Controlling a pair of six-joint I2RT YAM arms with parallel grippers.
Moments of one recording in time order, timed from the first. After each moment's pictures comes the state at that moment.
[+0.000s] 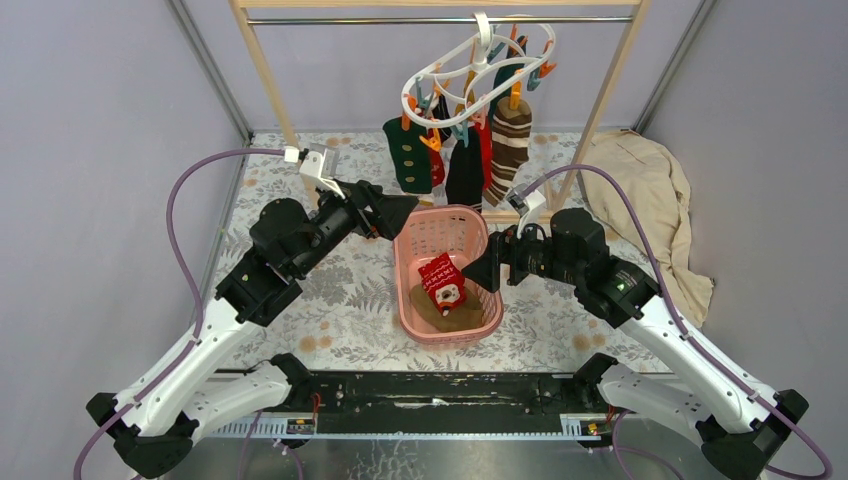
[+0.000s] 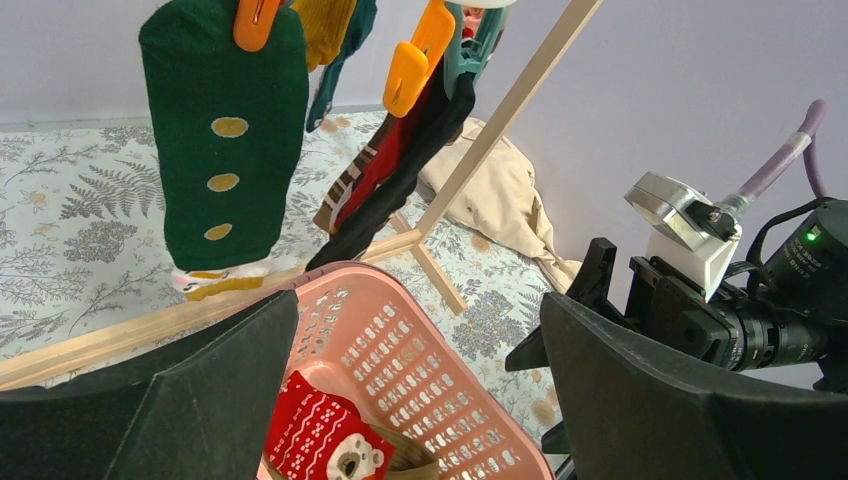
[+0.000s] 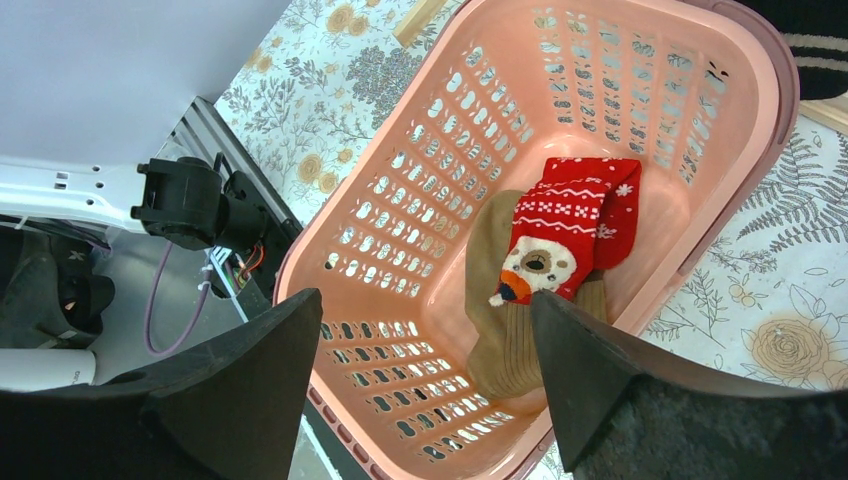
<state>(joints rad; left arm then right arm) -0.71 0.89 1.07 -0.16 -0.04 -0.46 0.69 0.89 0.94 -0.46 -0.31 0.37</state>
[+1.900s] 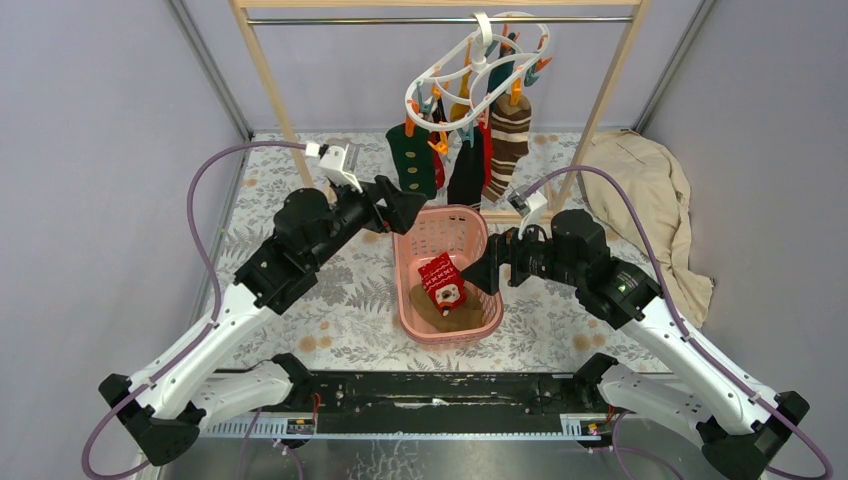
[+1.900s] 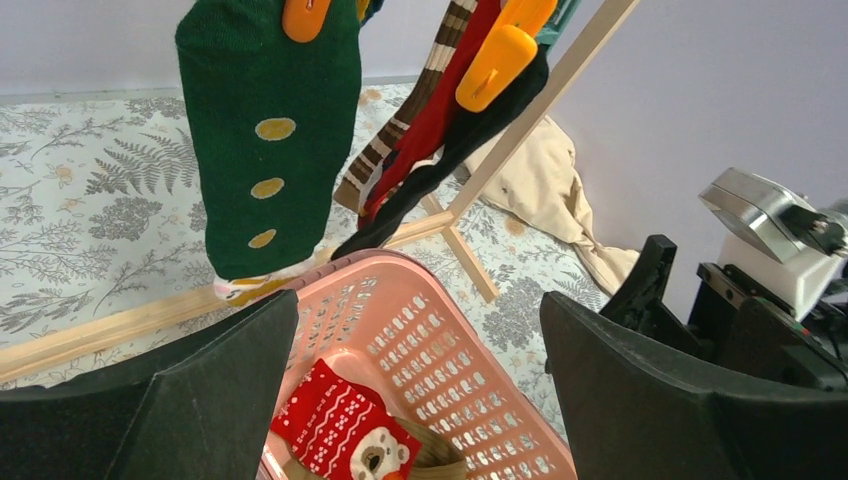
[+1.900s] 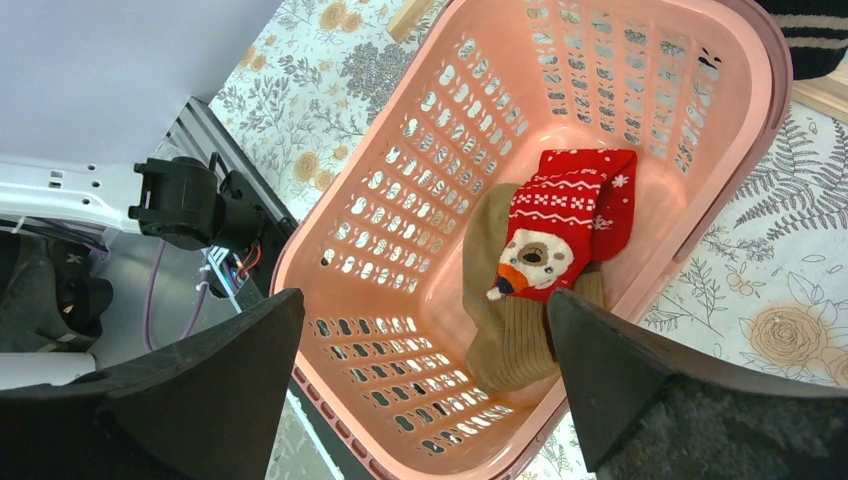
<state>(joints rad) -0.71 0.96 1.07 -0.16 -0.06 -0.45 0.69 0.88 0.93 -0.47 -0.30 0.38</state>
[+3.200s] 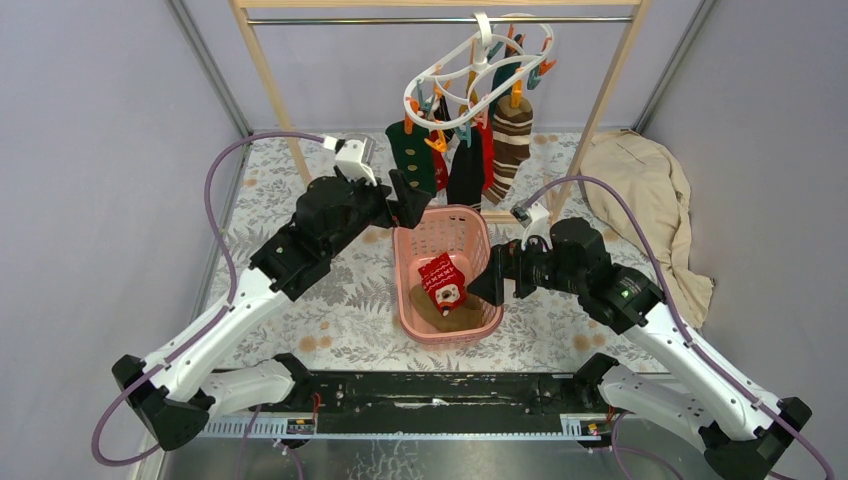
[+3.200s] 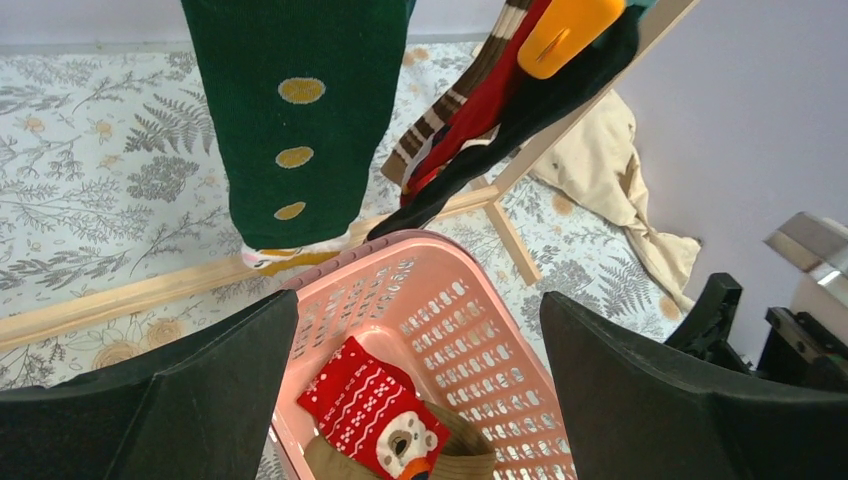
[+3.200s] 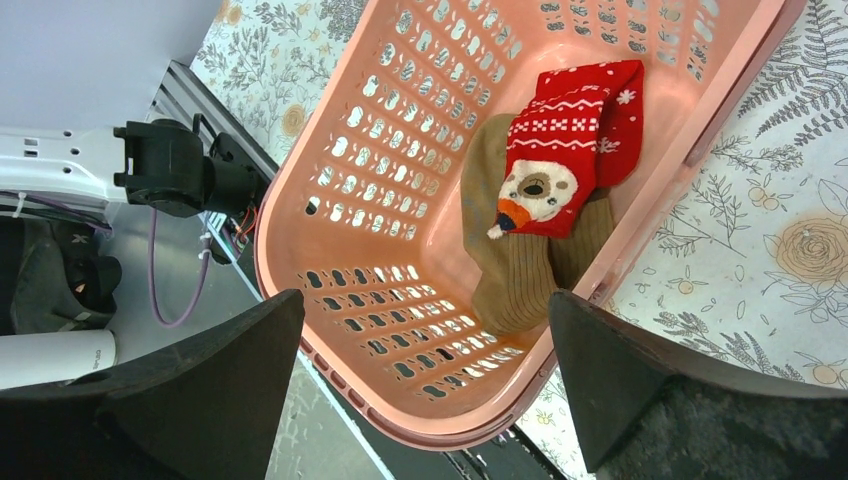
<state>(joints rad) -0.71 1.06 1.14 -0.24 -0.12 -0.43 0.69 0.84 0.90 -0.59 -0.30 0.42</state>
